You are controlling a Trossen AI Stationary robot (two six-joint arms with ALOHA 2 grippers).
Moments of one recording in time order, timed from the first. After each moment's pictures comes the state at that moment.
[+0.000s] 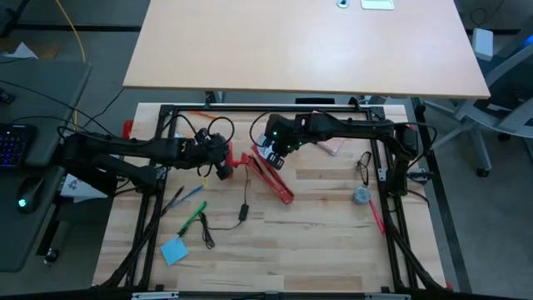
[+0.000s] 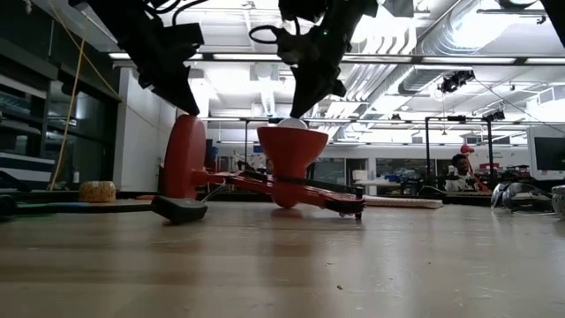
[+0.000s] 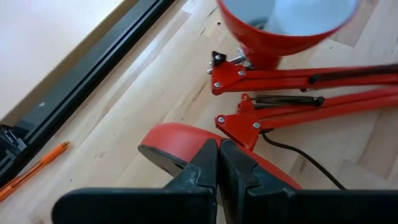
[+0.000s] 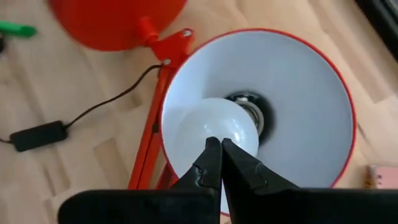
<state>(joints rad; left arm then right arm) 0.04 1.18 0.83 -0.55 -0.50 -0.31 -0.20 1.87 1.64 -0.84 0.07 0.26</state>
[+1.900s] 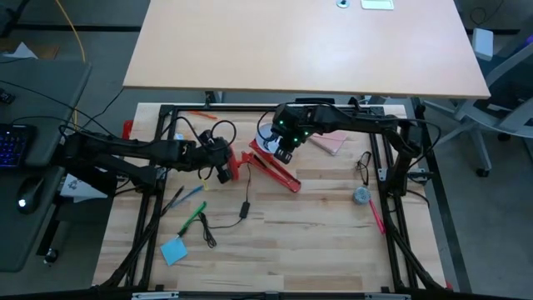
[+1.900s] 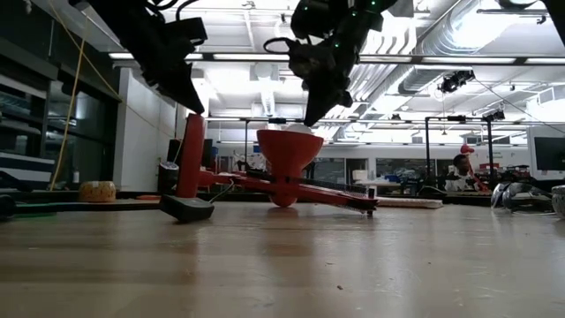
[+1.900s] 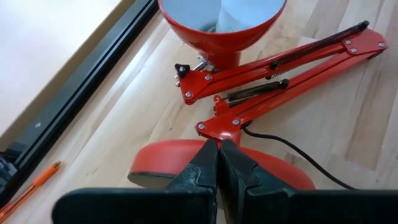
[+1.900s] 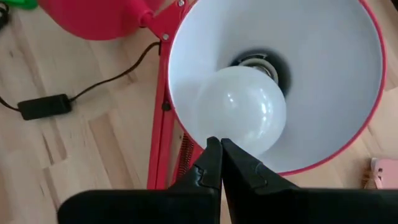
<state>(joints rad) 0.01 1.19 0.82 -0.49 -0.50 -0.22 -0.29 1.83 1.57 -0.85 -0.08 0.15</state>
